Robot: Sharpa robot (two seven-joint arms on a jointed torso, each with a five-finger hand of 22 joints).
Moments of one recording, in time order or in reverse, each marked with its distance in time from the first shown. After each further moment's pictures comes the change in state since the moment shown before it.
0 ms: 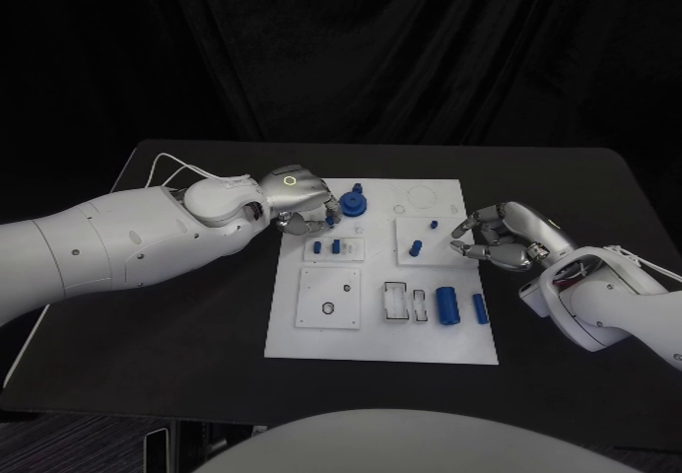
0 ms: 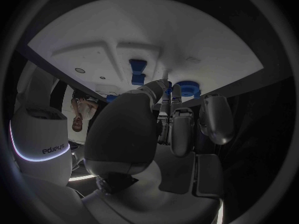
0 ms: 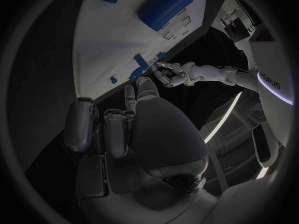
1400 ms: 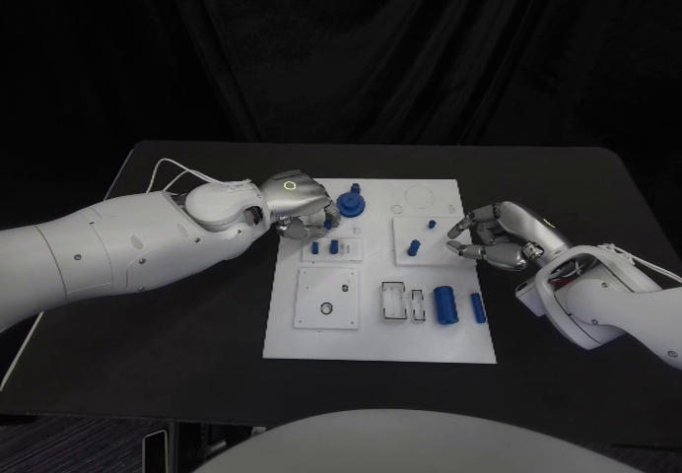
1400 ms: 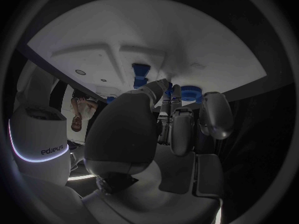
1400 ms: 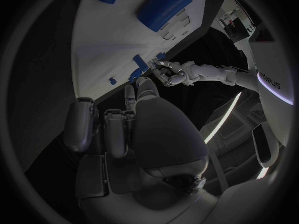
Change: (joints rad) left arm -0.011 0.011 0.000 -0.006 0.000 0.017 -0.006; left_hand 0.000 0.000 0.005 -0.005 -0.009 -0.004 -0.004 -0.008 0.000 0.009 -0.002 -0.020 -0.017 0.000 0.000 -0.012 -0.020 0.000 -0.013 0.012 -0.036 0.000; right arm -0.001 0.004 0.000 -0.002 0.000 0.006 -0.002; right_hand 0.000 0.000 0.005 0.000 0.000 0.000 0.000 0.000 0.000 0.000 0.000 0.000 0.000 0.001 0.004 0.000 0.000 0.000 0.000 0.000 0.000 0.000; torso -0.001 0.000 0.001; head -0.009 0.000
